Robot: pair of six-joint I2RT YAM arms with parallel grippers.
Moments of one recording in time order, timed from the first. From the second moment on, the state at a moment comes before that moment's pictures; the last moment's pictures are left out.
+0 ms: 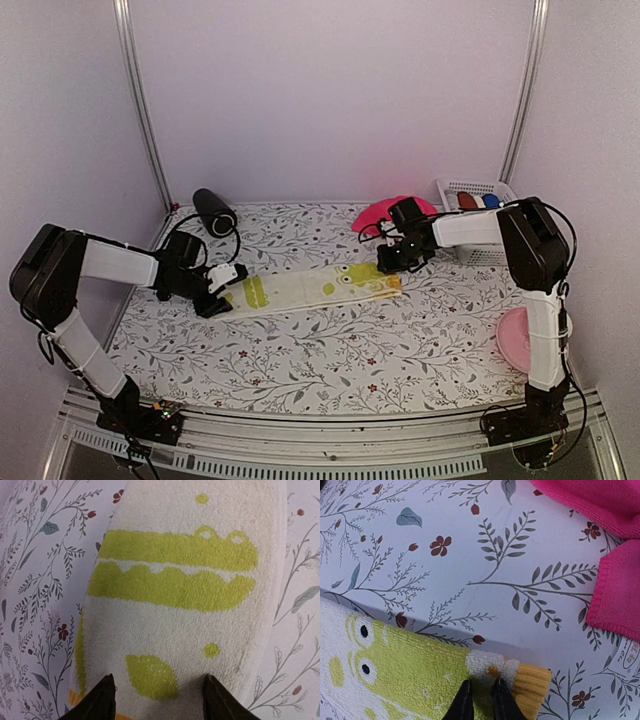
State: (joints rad) left arm -0.29 1.64 0.74 -0.11 0.21 0.80; right arm 0.51 2.19 1.51 -0.33 -0.07 0.22
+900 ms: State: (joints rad) left arm -0.29 1.40 0.80 -0.23 0.09 0.65; right arm 0.49 1.97 1.25 -0.31 -0.06 0.36
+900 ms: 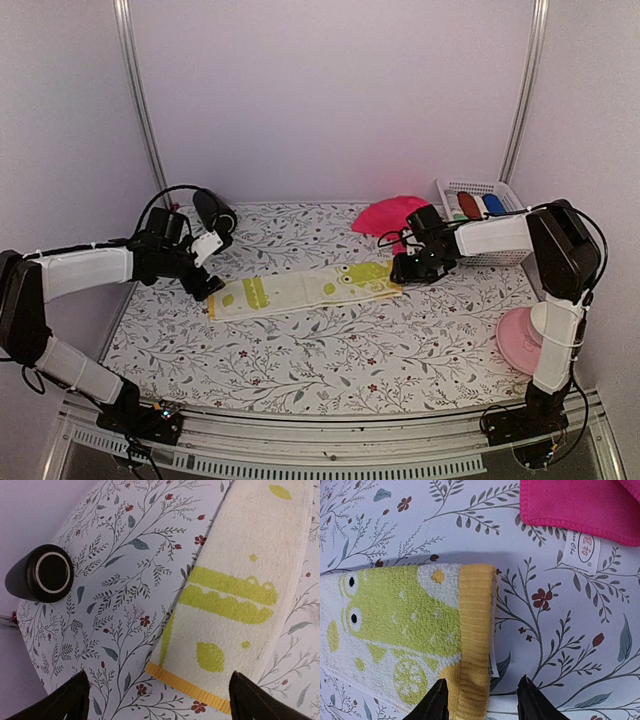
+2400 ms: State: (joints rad) left arm -0.29 1.24 0.70 -0.17 -0.03 0.59; right arm 0.29 1.61 1.06 -0.27 -0.07 0.37
